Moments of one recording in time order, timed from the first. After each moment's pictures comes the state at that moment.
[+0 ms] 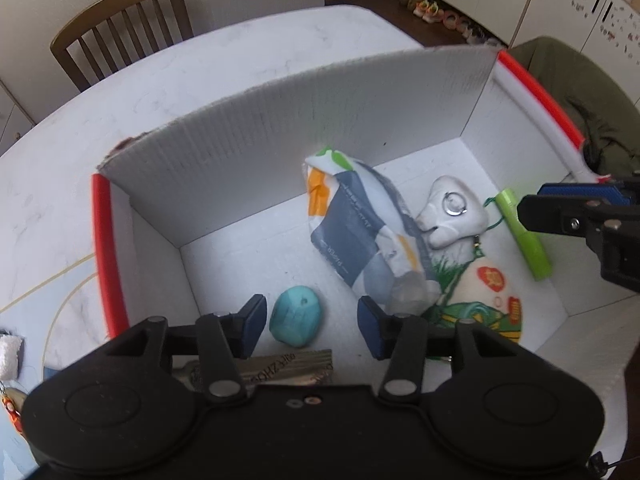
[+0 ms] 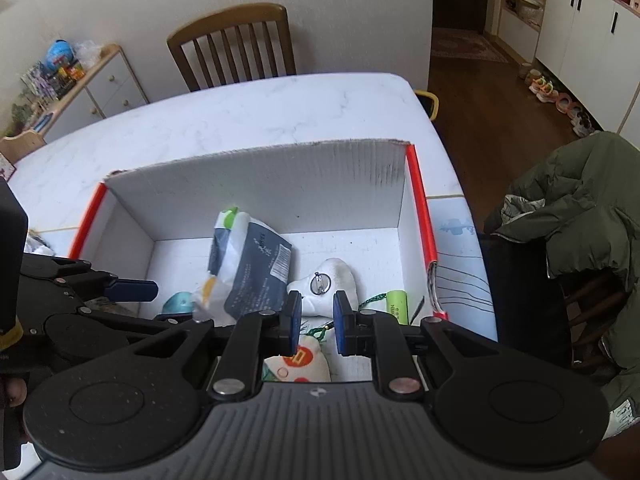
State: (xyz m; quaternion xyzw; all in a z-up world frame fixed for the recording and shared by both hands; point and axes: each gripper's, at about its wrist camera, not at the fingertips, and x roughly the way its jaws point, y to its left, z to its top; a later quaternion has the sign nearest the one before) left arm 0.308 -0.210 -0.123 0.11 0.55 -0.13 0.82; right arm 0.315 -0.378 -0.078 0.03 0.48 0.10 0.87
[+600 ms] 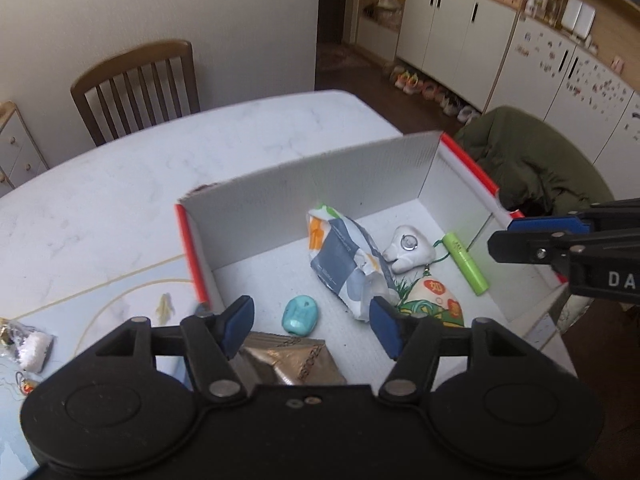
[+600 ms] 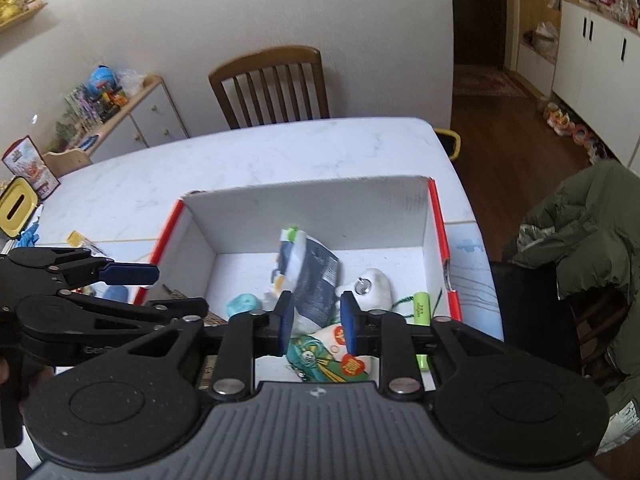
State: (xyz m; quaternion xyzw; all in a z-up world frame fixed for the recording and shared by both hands) left arm 0.258 -0.179 -0.057 0.07 0.45 -0.16 0.87; right arm 0.258 -0.369 -0.028 0.04 0.42 0.14 0.89
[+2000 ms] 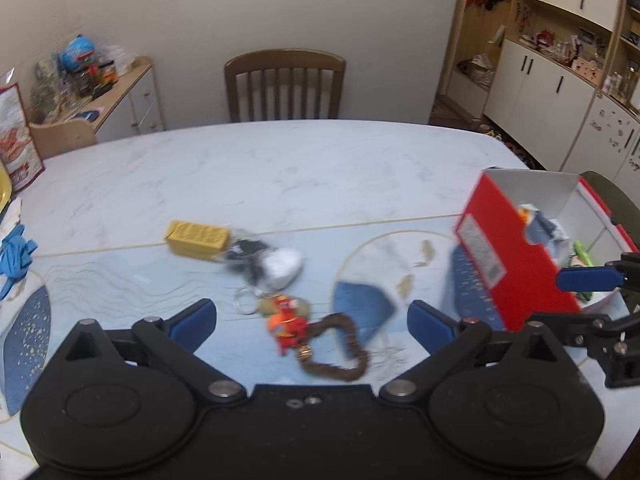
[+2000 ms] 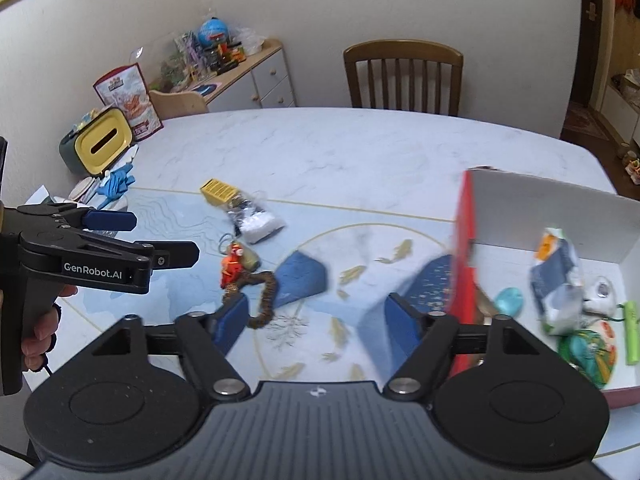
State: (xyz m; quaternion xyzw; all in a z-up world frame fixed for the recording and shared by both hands) left arm 0.199 0.105 -0.052 0.00 0.41 -0.06 0.91; right arm 0.196 -0.111 -0.039 -0.01 0.42 0.24 0.88
